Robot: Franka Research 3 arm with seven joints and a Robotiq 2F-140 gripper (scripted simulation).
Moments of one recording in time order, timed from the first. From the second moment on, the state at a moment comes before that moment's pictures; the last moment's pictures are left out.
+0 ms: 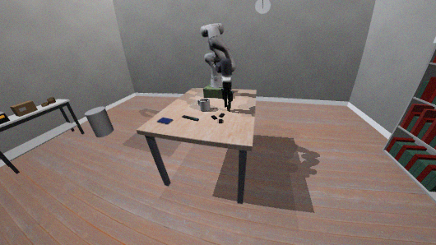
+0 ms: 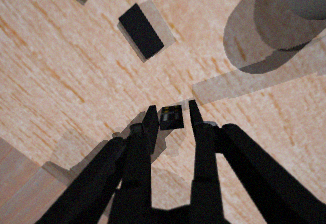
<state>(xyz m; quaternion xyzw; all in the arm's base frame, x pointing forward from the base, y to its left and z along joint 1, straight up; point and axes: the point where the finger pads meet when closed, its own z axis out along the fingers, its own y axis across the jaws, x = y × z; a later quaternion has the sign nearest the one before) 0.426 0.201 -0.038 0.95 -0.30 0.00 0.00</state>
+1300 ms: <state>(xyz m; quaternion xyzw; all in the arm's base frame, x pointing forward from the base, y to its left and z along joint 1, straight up) 0.426 0.201 -0.037 0.95 -0.30 0.00 0.00</state>
